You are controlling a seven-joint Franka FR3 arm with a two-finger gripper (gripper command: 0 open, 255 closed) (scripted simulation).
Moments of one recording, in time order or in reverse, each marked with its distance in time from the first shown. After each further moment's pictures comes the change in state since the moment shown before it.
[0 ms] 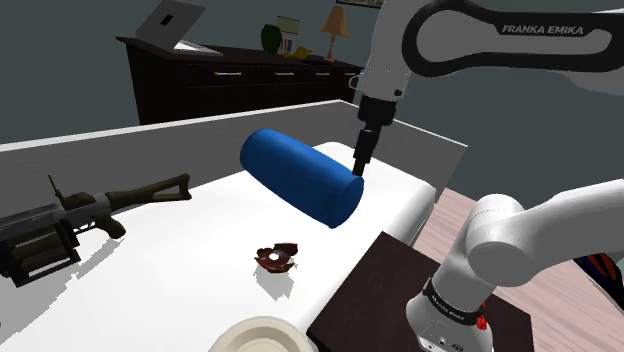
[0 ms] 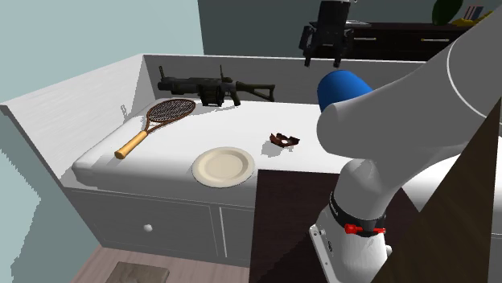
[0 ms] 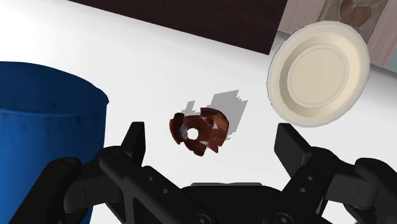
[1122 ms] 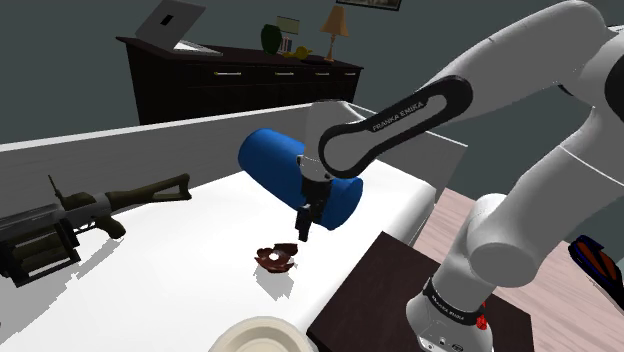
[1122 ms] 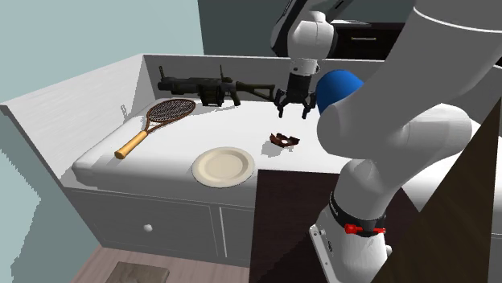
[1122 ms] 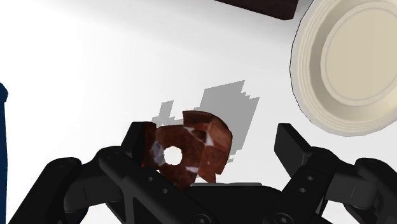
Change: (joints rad) arm 0.033 0.500 0.117 -0.148 0.097 0.596 0.052
